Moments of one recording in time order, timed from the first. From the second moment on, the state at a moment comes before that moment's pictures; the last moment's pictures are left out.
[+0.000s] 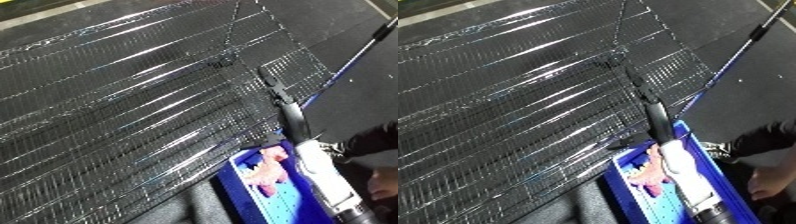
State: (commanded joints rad) left arm 0.25 0.34 -0.04 0.11 -0.39 -0.06 0.15; right arm 0.05 -0.48 -0.23 0.02 0.18 -0.13 -0.19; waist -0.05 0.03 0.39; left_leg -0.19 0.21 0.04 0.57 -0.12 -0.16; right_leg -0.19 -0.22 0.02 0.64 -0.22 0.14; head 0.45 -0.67
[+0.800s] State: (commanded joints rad) left arm 0.15 0.35 -0.01 0.06 -0.37 -0.09 0.22; right arm -0.06 -0.49 -0.05 0.03 0.09 -0.11 -0.16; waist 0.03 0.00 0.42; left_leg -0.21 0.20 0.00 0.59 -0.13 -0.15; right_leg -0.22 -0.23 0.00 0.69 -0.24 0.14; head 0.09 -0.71
